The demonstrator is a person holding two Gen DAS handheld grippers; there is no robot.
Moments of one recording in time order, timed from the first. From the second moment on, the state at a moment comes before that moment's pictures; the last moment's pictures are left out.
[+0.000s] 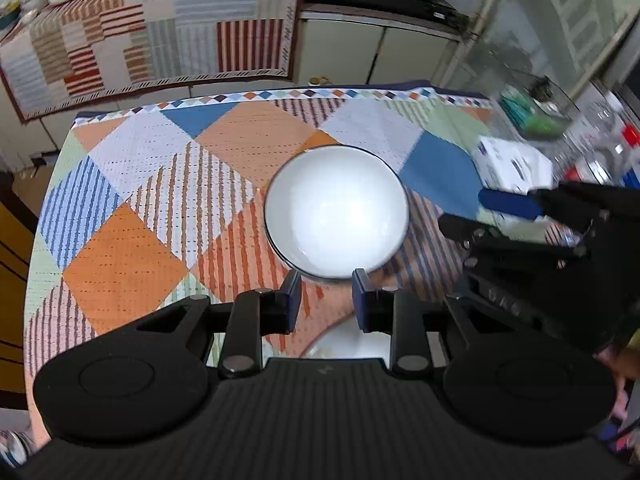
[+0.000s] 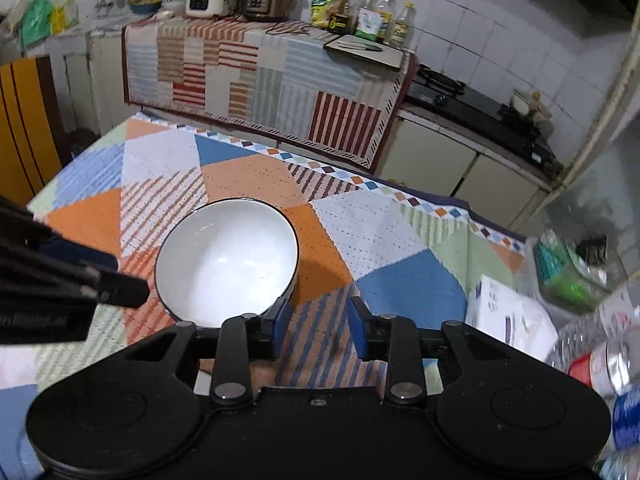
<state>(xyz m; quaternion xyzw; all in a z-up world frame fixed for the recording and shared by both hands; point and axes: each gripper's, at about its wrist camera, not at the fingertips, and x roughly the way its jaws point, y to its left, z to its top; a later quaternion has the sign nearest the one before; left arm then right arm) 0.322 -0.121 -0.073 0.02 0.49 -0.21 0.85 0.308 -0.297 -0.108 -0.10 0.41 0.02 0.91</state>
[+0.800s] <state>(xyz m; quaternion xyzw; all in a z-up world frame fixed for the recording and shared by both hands) 0.179 -0.154 -0.036 0.10 0.46 -0.26 0.85 0.136 -0.345 -0.082 -0.11 0.34 0.03 0.93</state>
